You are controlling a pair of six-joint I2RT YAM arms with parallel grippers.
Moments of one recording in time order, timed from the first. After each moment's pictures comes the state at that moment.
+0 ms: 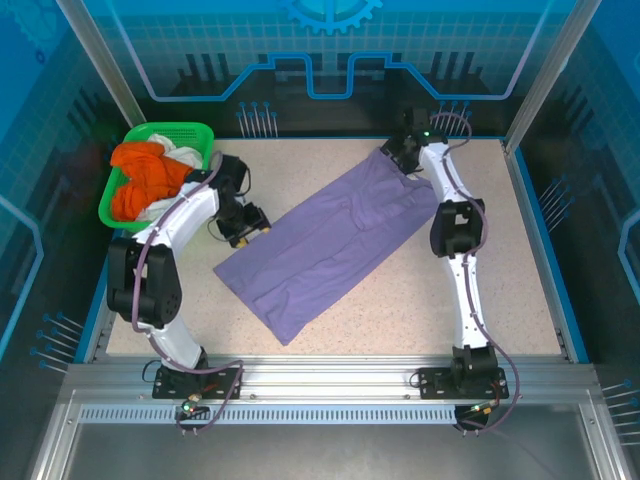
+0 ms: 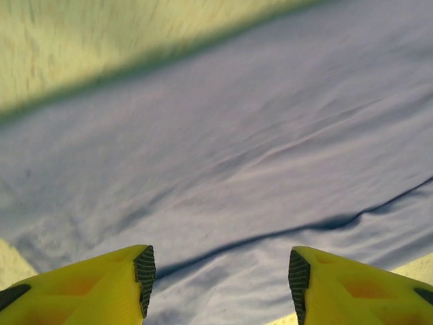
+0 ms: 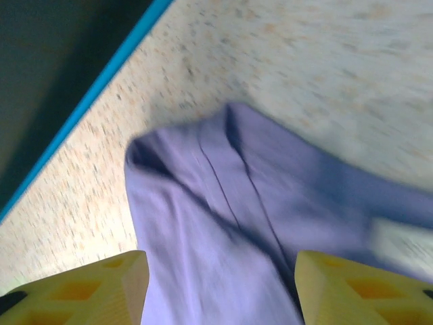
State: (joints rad) left arm -0.16 1.74 1.41 -1.04 0.21 -0.69; right arm 0.11 2.67 2.62 -0.92 -0.12 0.84
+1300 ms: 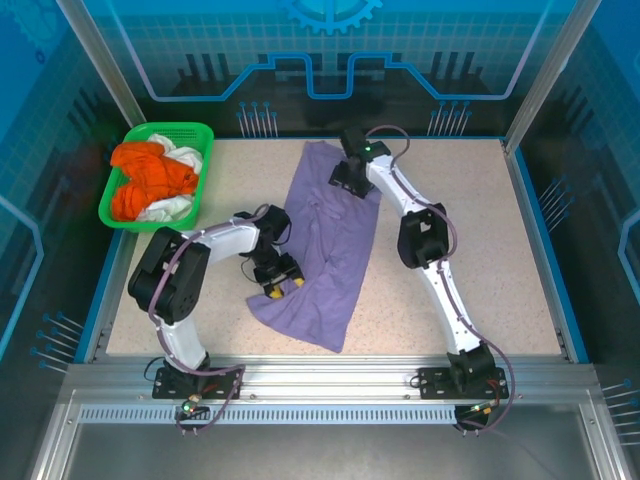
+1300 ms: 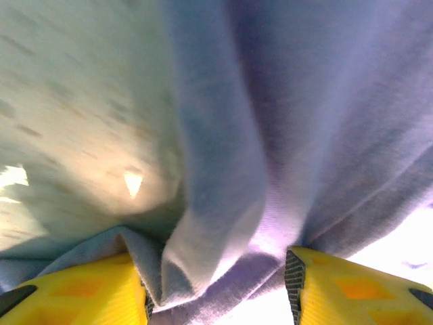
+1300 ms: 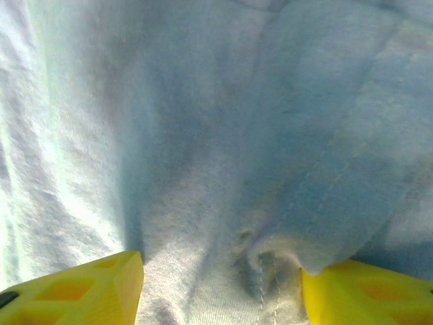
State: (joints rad) left arm -0.44 1.81 1.06 -0.80 0.45 -0.92; right arm 0.40 2.74 2.65 -1.03 -0.08 0.78
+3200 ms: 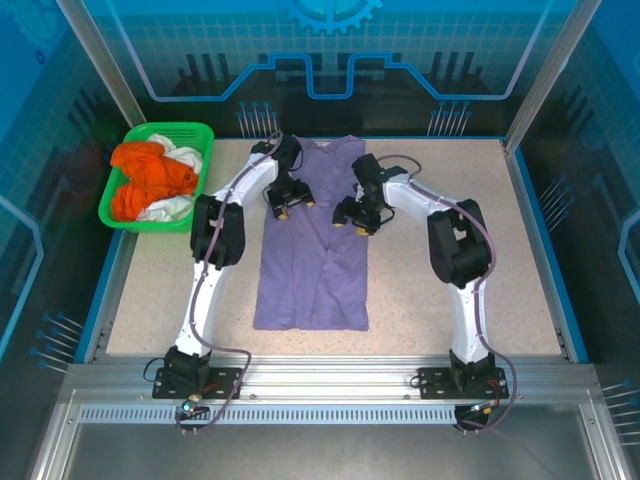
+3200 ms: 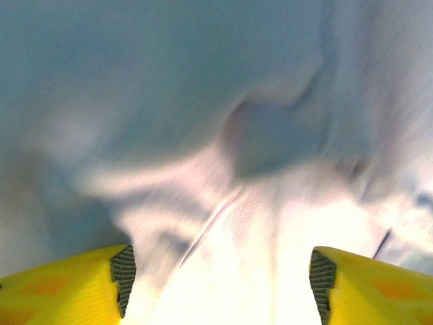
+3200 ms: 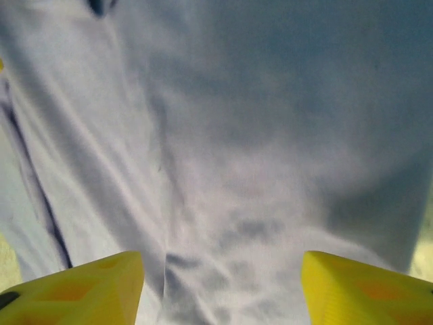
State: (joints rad) left arm -0.28 2.45 2.18 -1.16 0.22 -0.71; right arm 0.42 2.11 1.64 -0.81 -0.33 0.62
